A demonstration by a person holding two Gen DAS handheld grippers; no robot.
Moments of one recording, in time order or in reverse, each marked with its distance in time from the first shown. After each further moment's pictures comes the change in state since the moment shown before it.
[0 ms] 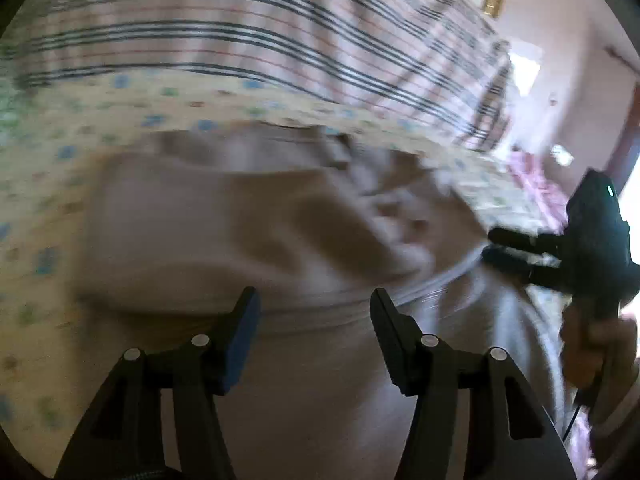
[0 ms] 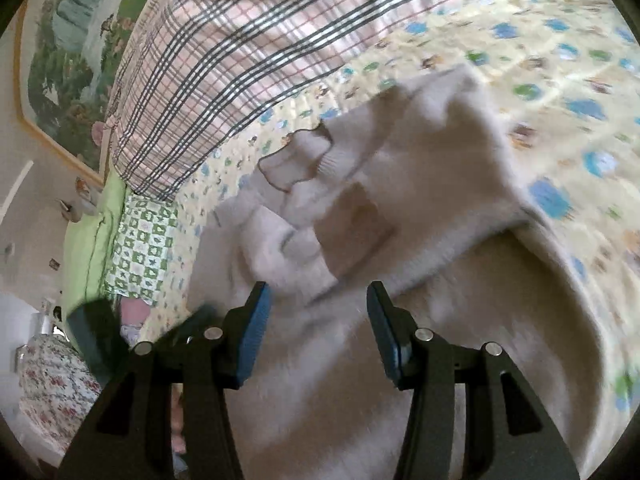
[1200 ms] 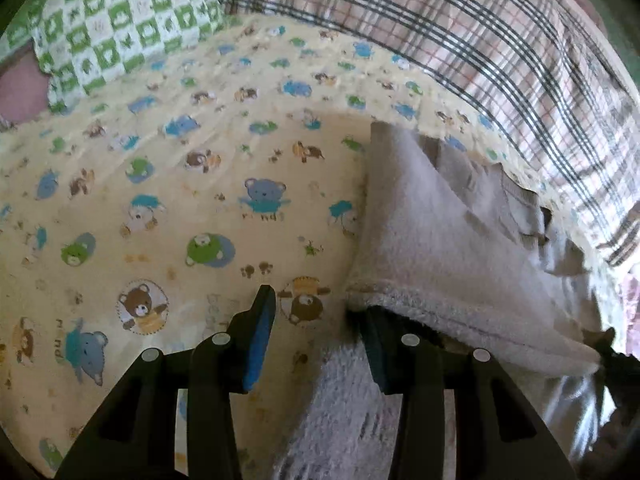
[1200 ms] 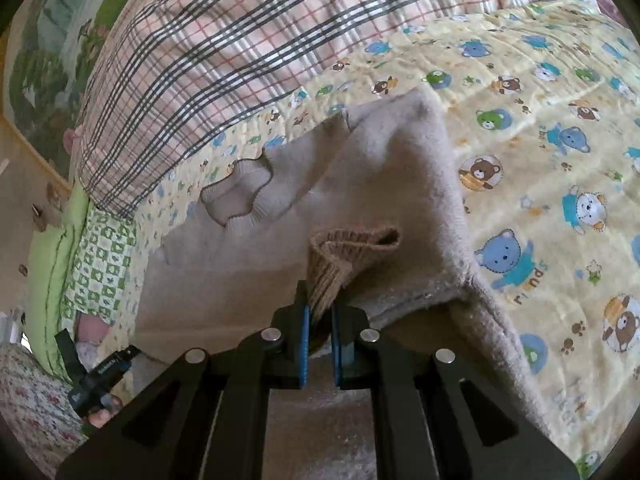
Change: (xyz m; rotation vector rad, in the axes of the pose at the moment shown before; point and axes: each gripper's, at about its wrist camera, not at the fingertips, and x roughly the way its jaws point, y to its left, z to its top) left arm -0.007 0.130 -0.016 -0.435 -0.011 0.346; right arm 0.003 -0.044 0.012 -0.057 -0.090 -0.108
